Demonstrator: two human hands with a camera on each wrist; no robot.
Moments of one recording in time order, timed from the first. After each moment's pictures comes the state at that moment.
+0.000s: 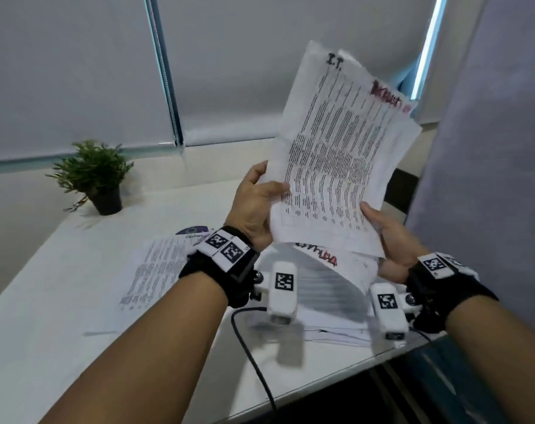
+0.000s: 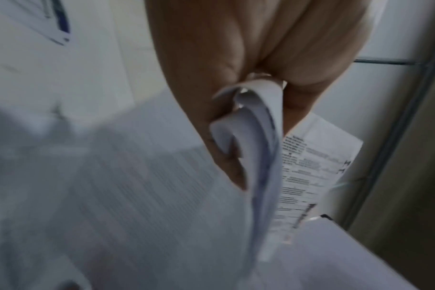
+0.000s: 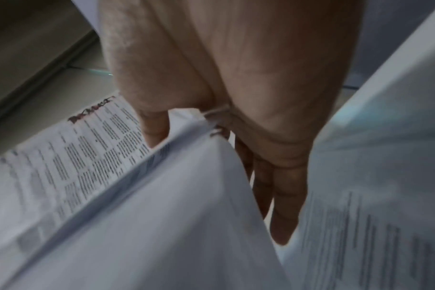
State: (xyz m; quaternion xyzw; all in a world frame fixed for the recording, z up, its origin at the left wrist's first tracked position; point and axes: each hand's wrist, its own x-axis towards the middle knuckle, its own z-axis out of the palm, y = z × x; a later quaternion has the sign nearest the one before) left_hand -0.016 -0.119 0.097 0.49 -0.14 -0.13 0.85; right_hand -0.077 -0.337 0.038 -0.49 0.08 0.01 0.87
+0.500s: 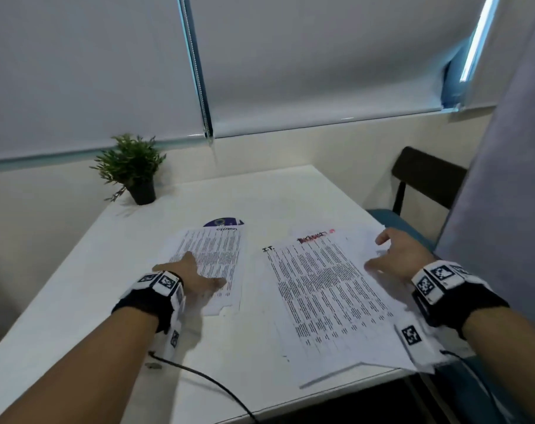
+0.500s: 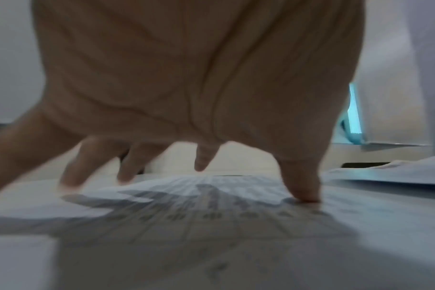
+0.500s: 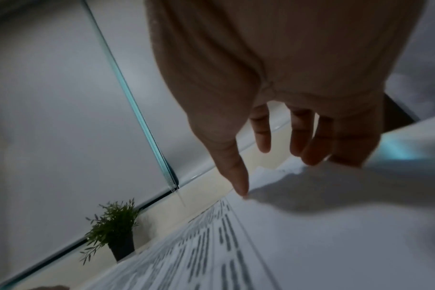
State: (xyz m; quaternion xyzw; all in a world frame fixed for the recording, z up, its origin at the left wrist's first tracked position) left_hand 0.035 0.052 -0.017 0.98 0.06 -0.18 0.02; right_hand -0.042 -0.337 -0.011 -0.93 0.22 -0.03 0.31
